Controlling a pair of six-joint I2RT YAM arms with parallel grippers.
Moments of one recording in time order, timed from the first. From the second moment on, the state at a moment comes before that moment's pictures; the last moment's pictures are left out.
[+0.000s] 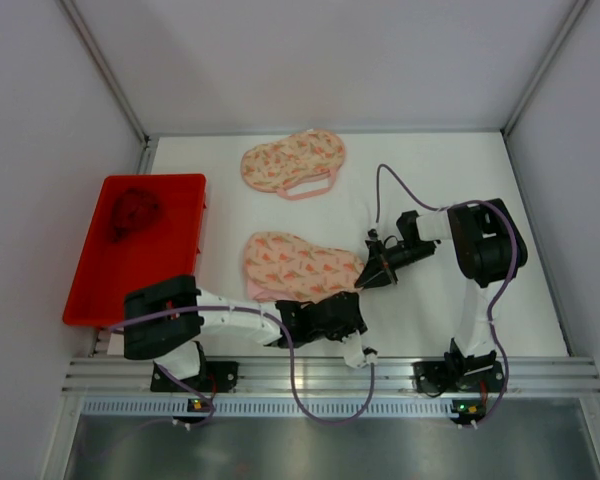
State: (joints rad) left arm -1.34 1.61 0.74 0.19 -0.23 1.42; right arm 0.25 2.00 0.98 -0.72 -1.28 0.17
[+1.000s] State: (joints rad) left arm -1.37 1.42 0.67 0.02 -0.19 1.08; right arm 0.17 2.03 1.09 -0.81 -1.20 0.16
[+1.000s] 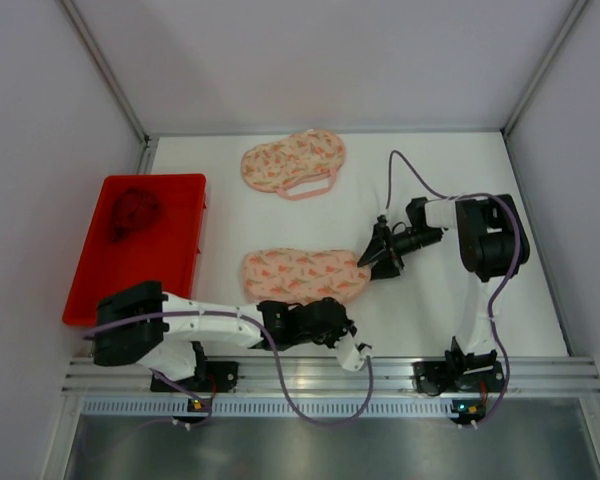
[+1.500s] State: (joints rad) left arm -1.21 1.67 1.06 -0.08 -0.13 0.91; right arm 0.12 1.95 1.14 -0.92 -1.11 0.10
